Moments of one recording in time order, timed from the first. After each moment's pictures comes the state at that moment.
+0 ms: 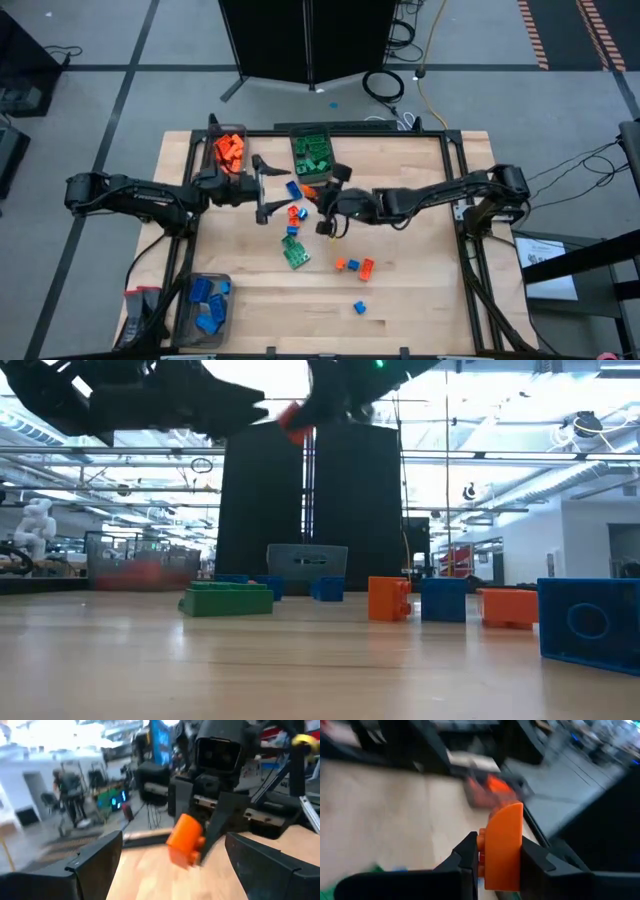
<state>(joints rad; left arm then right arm) 0.17 1.09 0.36 0.85 0.11 0.23 0.09 1.69 1.21 0.12 0.50 -0.17</state>
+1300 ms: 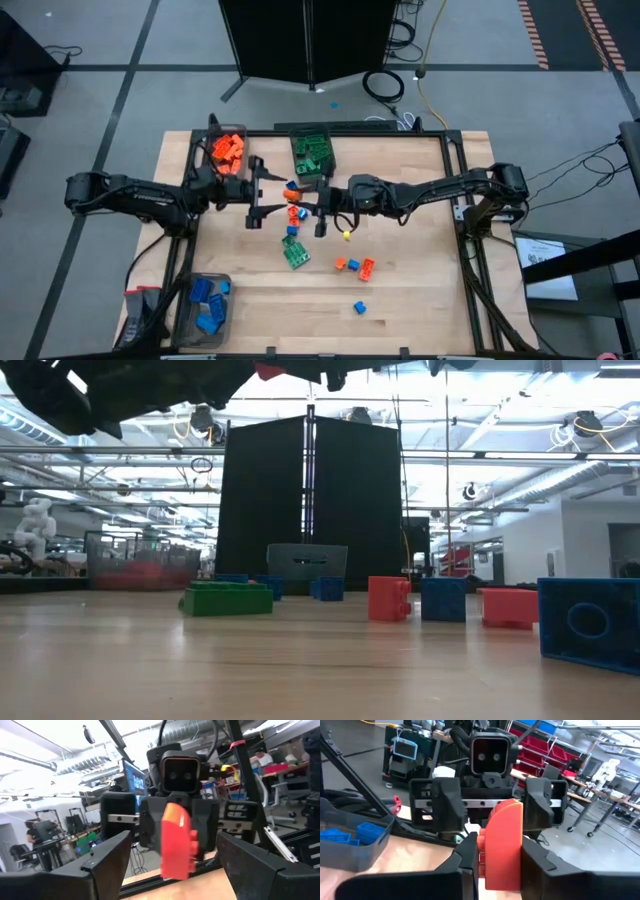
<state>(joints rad) 0.15 1.09 0.36 1.04 0.28 0.27 0.04 1.69 1.21 0.45 0.17 -0.30</state>
